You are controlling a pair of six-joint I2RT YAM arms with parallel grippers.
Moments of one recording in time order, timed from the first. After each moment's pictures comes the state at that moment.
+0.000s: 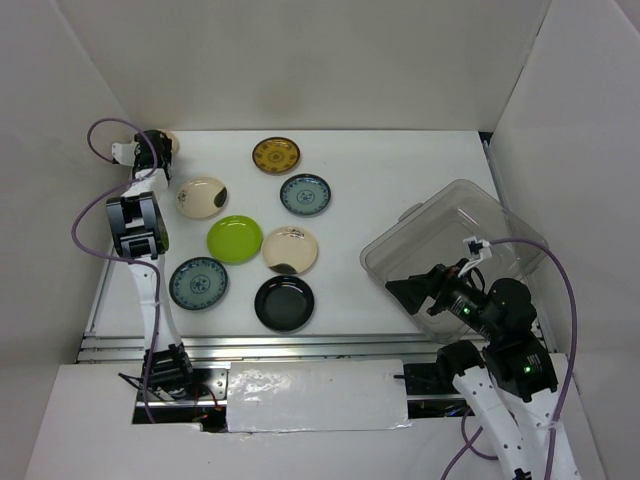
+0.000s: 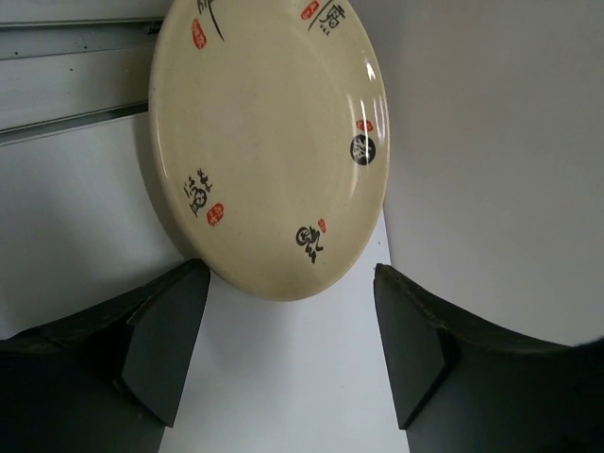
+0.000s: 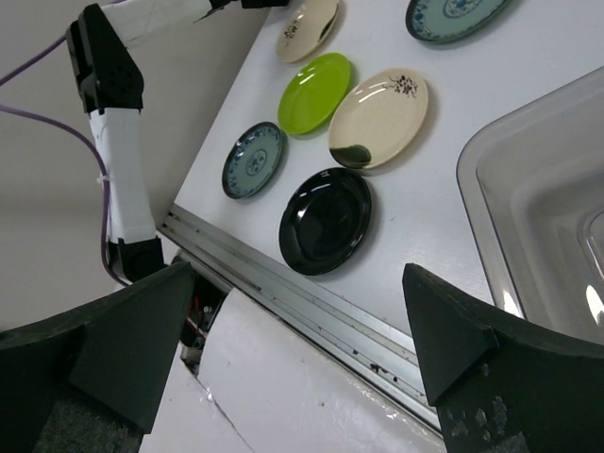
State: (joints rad) left arm 0.26 2.59 2.09 0.02 -0.31 -1.20; right arm 0.28 0.23 0.69 -0.63 -0.43 0.62
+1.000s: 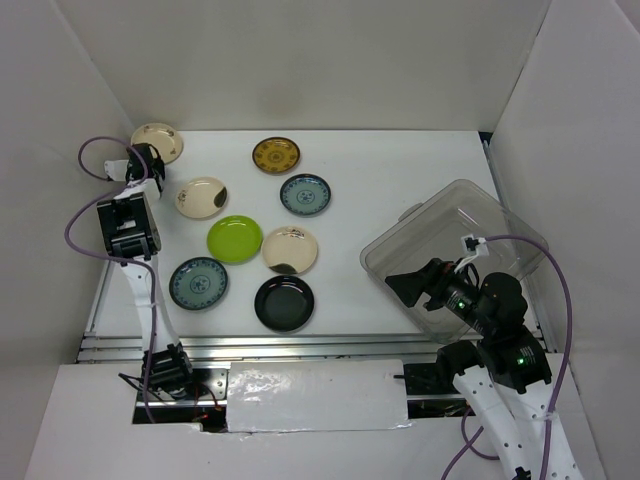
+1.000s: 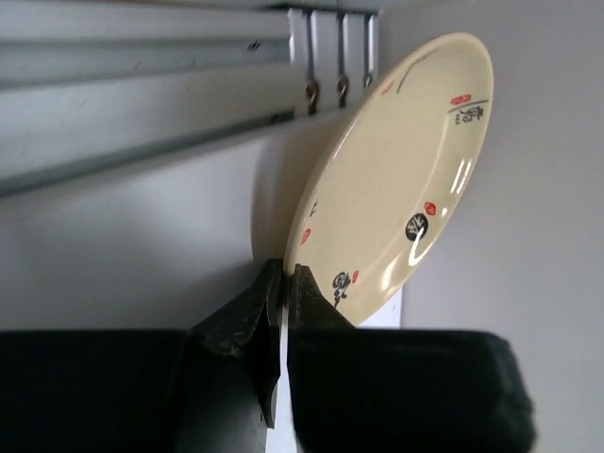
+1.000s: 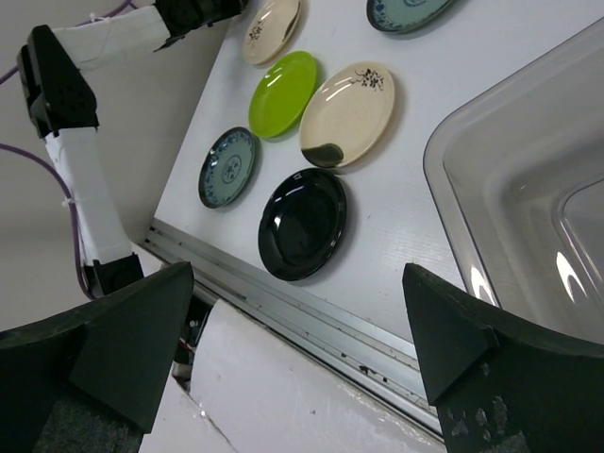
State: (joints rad) left arm 0.32 2.58 1.96 0.13 -0.23 -1.35; right arm 0.28 0.26 0.65 -0.61 -0.36 0.65
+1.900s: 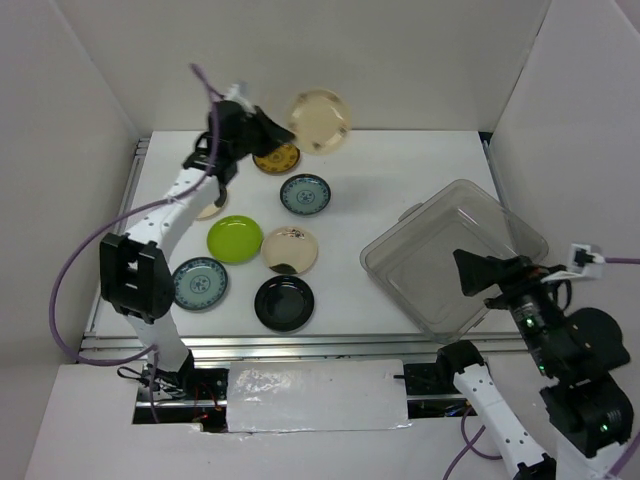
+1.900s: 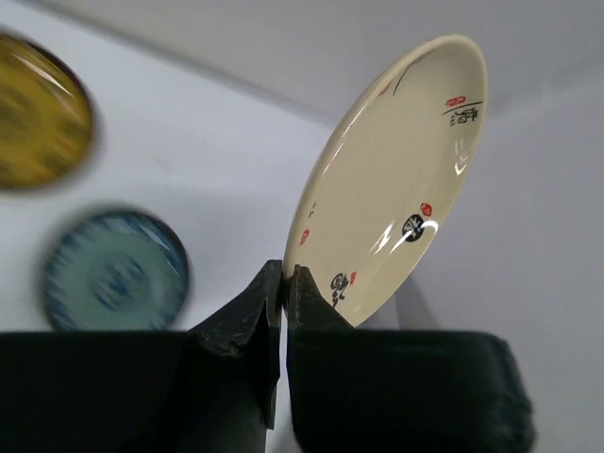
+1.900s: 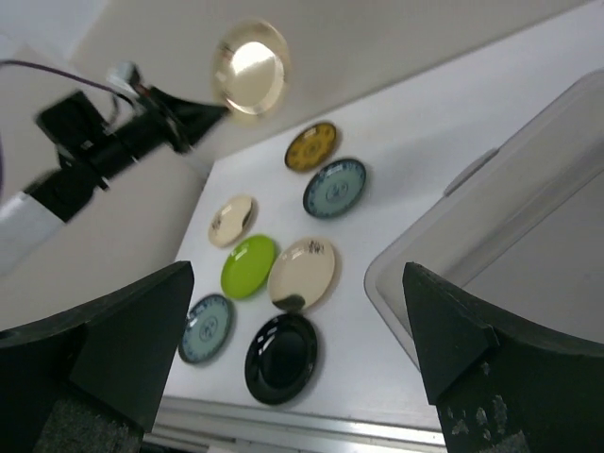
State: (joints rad) left arm -0.18 1.76 1.61 -0.05 0.22 -0.84; right arm 0.28 0.34 1.17 -0.87 0.06 0.61
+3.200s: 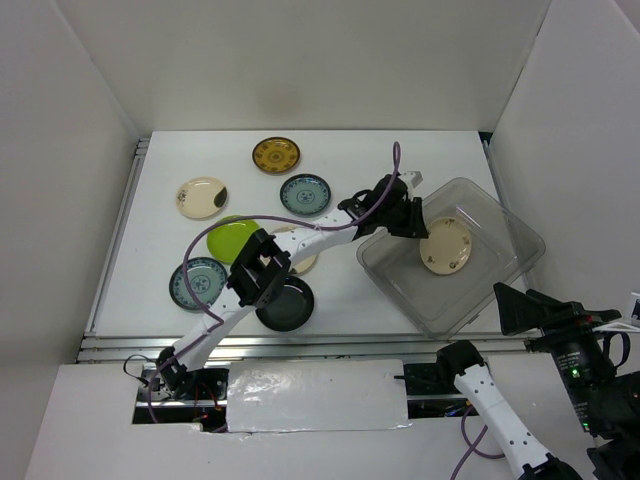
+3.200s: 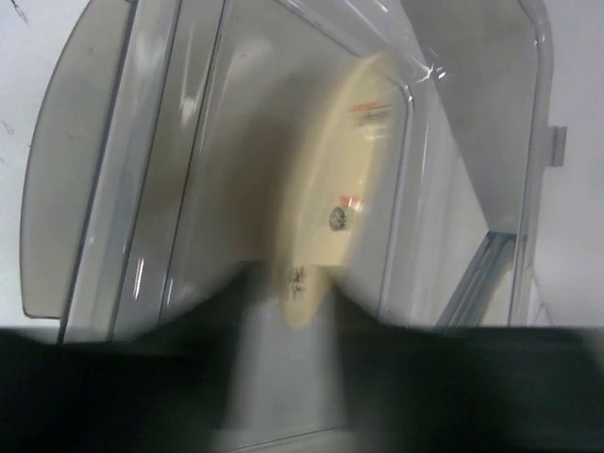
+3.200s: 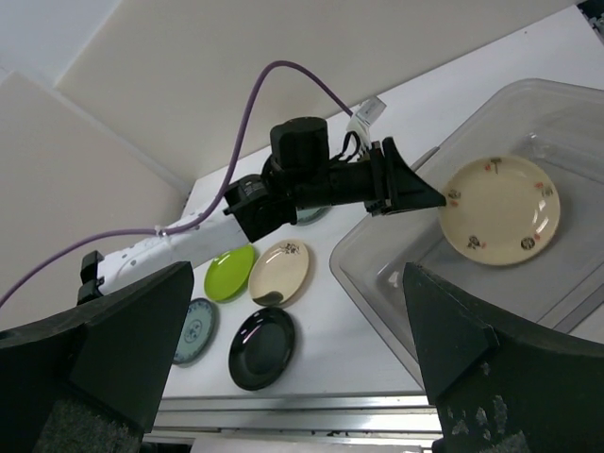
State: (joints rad) left arm -0.88 2.52 2.27 -0.26 0.26 -0.68; right arm 0.34 0.29 1.49 -1.17 0.25 0.59
